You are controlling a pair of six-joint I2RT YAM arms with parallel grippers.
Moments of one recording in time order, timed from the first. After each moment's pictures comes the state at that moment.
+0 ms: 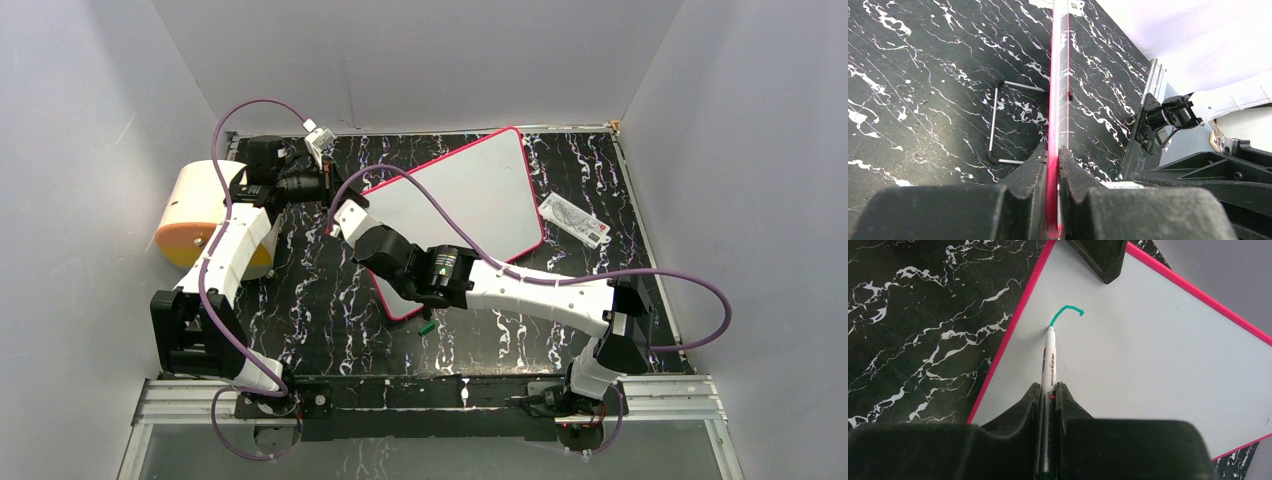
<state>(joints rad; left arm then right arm) -0.09 1.46 1.22 -0.40 1.06 -0.02 1.30 1.64 1.52 -0.48 0.59 -0.08</state>
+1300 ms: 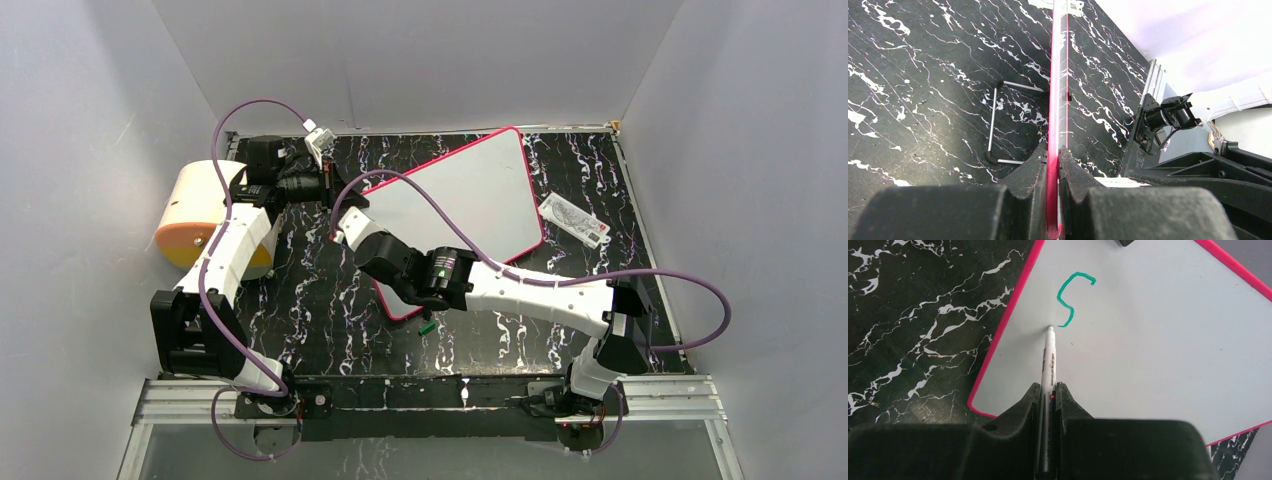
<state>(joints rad) -0.09 1.46 1.22 -0.40 1.06 -0.03 1.31 1.64 1.51 -0.59 0.60 -0.02</state>
